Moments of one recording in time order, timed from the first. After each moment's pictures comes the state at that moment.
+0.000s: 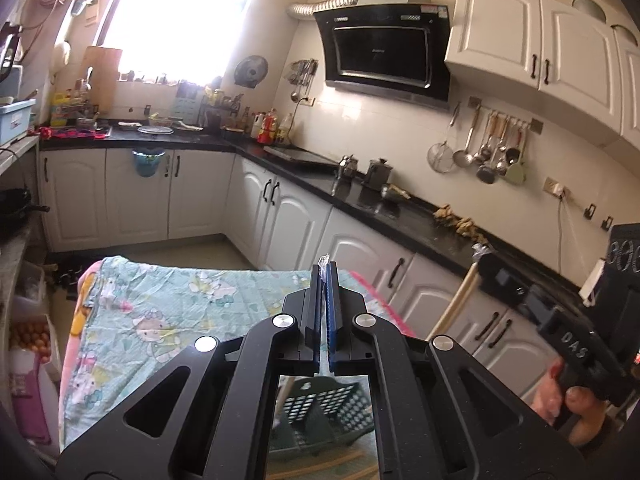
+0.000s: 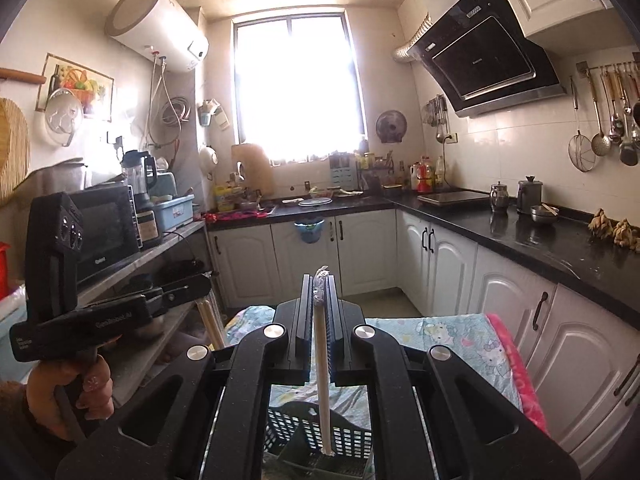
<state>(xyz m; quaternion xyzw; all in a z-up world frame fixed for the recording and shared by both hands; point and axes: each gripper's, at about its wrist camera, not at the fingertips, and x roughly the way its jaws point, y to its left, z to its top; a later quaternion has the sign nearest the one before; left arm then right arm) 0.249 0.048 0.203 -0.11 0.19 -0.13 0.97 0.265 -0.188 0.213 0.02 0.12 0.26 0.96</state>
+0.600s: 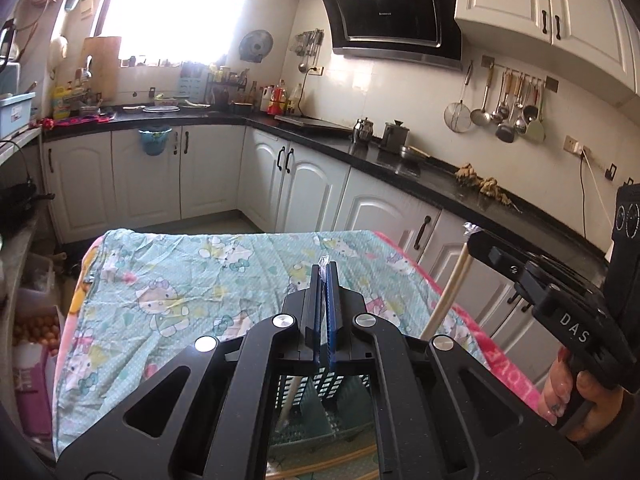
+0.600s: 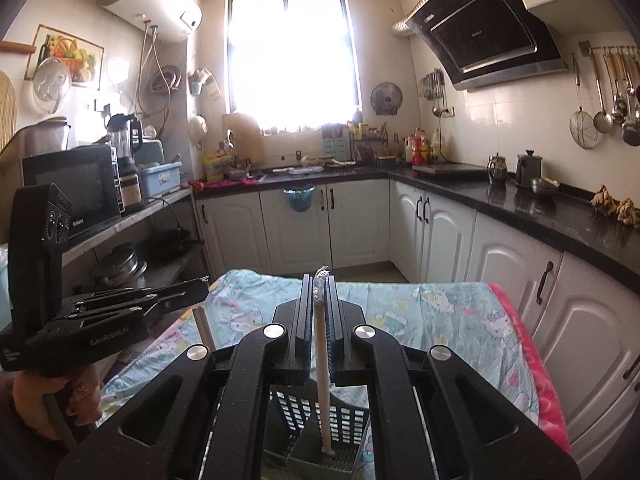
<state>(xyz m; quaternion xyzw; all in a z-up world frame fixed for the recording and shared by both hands) 0.269 0.037 0.132 -0.08 0.23 -0.12 0.96 0.295 -0.168 0.136 0.00 0.17 0.25 0.95</state>
